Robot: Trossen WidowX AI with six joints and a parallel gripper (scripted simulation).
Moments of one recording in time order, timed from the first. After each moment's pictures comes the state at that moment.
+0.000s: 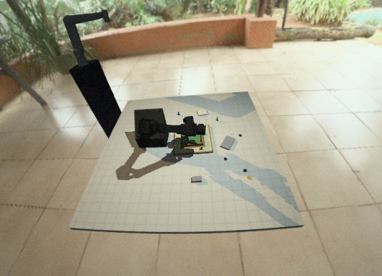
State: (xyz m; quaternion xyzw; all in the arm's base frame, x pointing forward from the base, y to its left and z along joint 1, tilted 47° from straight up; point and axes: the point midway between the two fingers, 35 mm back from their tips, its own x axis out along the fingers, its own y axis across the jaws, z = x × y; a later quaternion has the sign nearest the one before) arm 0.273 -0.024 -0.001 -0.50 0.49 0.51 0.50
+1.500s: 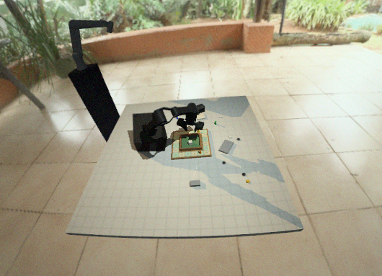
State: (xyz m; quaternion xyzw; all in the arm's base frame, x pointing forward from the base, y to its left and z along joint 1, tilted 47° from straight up) arm 0.284 0.006 -0.034 -0.60 0.69 0.19 0.36
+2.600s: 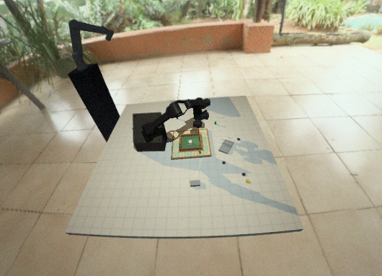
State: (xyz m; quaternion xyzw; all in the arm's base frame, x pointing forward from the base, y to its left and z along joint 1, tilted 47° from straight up) arm 0.337 0.052 -0.124 -0.27 0.64 -0.29 0.66
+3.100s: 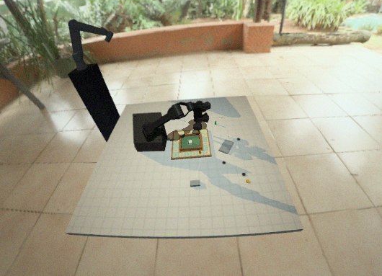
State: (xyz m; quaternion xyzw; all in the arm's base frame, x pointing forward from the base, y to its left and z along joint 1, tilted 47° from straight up) arm 0.338 0.034 -0.140 -0.27 0.64 -0.29 0.66
